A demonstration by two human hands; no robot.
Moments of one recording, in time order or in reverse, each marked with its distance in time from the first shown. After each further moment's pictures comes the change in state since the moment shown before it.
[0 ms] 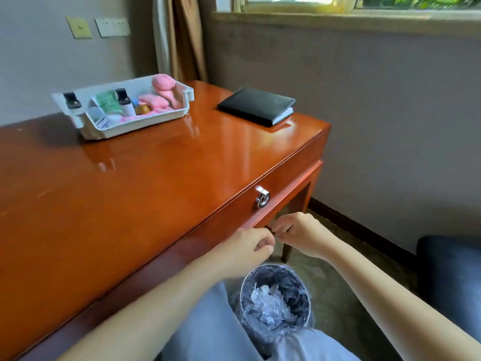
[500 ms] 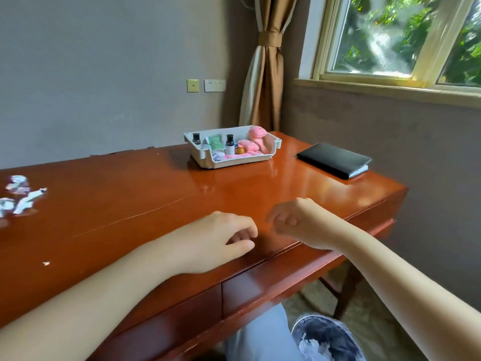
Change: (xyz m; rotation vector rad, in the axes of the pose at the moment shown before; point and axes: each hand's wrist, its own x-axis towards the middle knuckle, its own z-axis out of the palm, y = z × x) left_hand -0.183 -0.011 -0.135 0.286 0.285 -0.032; right_hand -0.022 -0.194 -0.048 -0.141 -0.014 -0.499
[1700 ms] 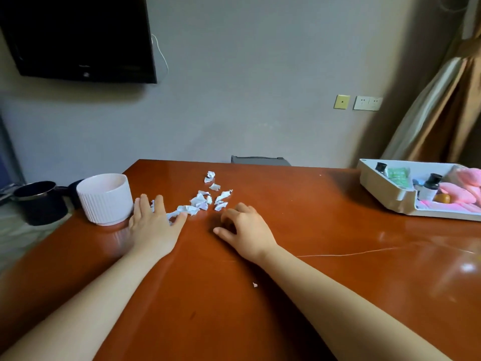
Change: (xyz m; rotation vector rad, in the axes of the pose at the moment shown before) left_hand -0.215 -0.324 -0.057 0.240 0.655 -1.285; right_hand 0.232 -0.307 0.207 0.054 0.085 -0.568
